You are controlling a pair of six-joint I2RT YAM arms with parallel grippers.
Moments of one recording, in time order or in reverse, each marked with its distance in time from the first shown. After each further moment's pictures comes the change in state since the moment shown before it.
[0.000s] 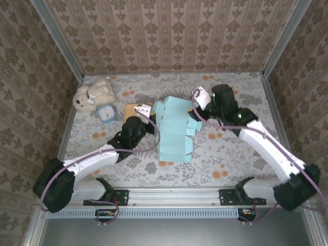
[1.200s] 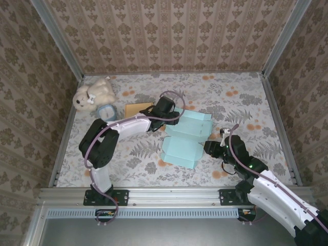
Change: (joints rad) left arm 0.000 0.685 0.684 -0.628 0.080 -0.286; right arm 0.073 -0.687 -0.904 0.263 0.138 1.106
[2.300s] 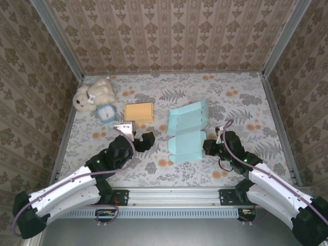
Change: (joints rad) left arm -0.174 -1.127 -0.756 0.062 -0.209 -0.218; right arm -0.012 0.150 0.008 0.073 -0.058 0.013
